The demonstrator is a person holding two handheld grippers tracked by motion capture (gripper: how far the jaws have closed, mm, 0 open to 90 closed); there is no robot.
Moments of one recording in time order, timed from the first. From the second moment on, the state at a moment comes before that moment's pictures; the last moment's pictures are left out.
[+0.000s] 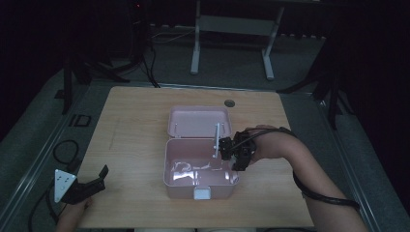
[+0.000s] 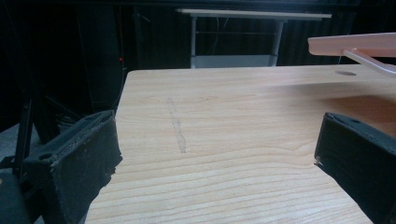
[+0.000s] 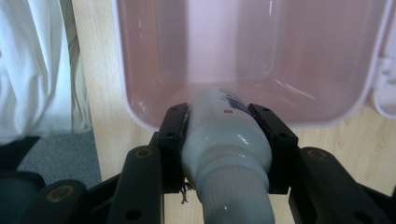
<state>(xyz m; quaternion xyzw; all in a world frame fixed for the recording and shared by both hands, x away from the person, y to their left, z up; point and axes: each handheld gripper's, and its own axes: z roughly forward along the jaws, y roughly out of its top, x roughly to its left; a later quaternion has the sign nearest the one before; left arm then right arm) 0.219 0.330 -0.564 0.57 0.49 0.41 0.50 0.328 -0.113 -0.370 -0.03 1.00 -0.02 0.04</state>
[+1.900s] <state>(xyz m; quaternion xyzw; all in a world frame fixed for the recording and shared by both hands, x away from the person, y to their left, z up) 0.219 0.330 -0.564 0.57 0.49 0.41 0.51 0.354 -0.075 -0.480 -0.03 1.00 -0.05 0.02</state>
